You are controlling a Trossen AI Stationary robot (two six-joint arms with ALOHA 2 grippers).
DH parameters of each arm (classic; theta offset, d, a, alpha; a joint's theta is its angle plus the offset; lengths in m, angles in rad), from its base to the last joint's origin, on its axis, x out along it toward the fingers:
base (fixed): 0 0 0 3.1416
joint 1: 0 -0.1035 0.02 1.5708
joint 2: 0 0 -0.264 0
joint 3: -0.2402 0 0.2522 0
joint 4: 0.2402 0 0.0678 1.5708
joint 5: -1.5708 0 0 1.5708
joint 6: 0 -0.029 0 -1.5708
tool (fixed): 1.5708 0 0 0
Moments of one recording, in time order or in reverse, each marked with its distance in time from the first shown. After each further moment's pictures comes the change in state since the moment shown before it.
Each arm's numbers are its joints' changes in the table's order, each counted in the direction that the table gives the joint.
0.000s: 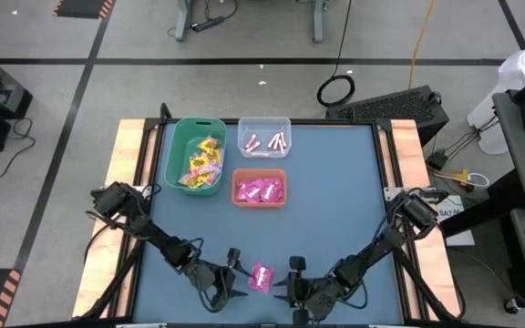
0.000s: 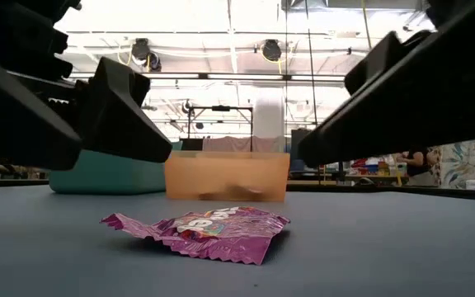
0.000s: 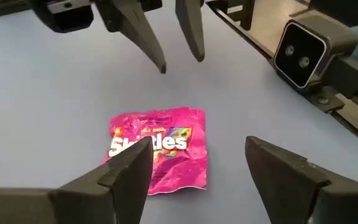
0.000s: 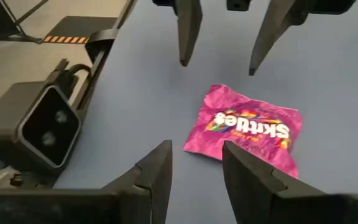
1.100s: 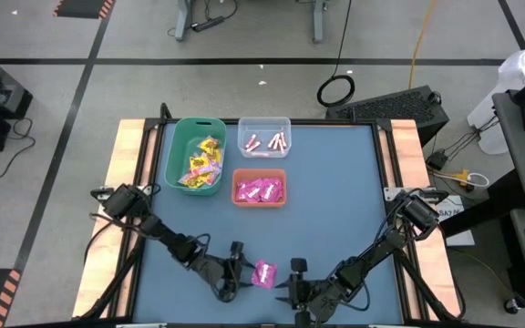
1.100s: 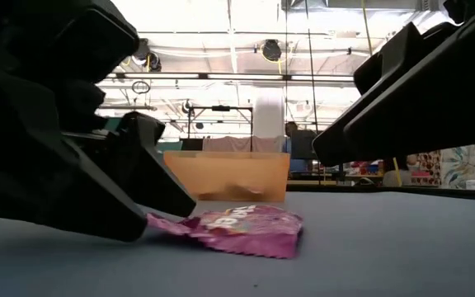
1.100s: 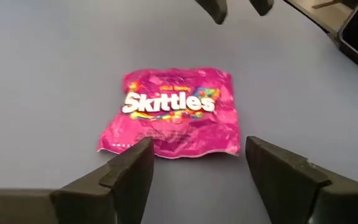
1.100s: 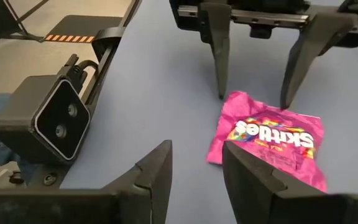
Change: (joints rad) left arm -0.061 0.066 -0.001 0.002 -0.015 0.085; right arm -0.019 0.000 0.000 0.003 -0.014 0.002
